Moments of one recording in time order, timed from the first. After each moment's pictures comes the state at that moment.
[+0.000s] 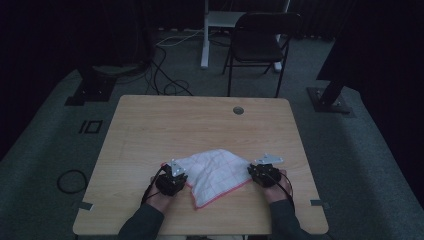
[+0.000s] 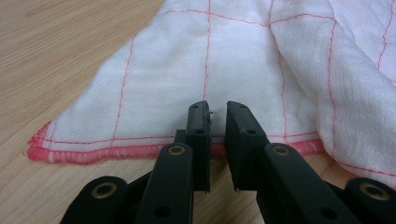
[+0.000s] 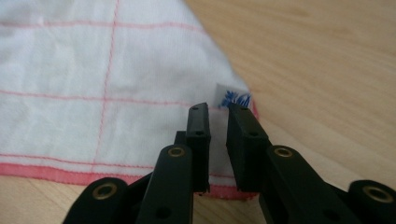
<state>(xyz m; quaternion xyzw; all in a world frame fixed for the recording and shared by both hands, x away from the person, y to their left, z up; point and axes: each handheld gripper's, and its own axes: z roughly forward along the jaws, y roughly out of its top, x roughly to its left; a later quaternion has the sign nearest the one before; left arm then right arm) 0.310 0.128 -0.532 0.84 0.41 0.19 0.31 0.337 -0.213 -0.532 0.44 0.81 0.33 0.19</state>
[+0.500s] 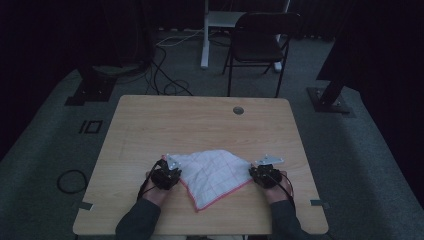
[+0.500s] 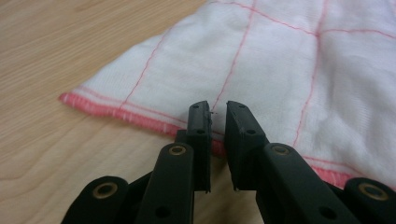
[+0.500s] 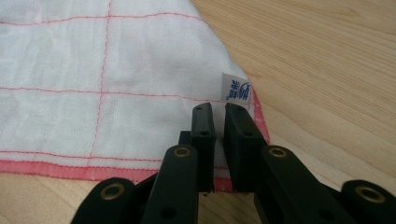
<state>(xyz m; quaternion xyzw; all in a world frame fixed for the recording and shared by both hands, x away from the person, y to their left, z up) 0.329 0.143 -0.530 0.83 0.43 0.21 0.28 0.336 -0.217 -0.536 0.45 0.82 0.32 0.18</state>
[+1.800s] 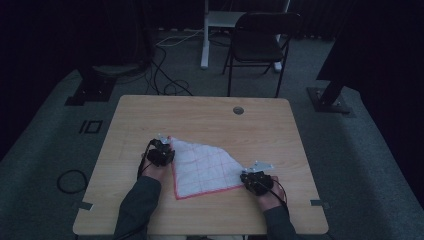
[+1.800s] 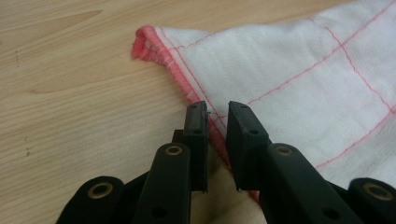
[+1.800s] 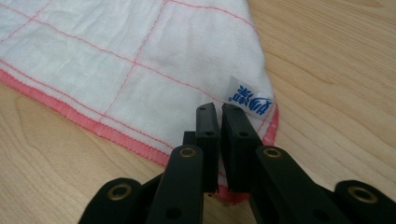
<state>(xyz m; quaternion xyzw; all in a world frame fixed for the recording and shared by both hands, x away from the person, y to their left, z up) 0.405 0.165 -0.530 0.79 0.51 0.20 0.29 0.315 -0.186 -0.536 0.41 0.84 0.33 0.17</state>
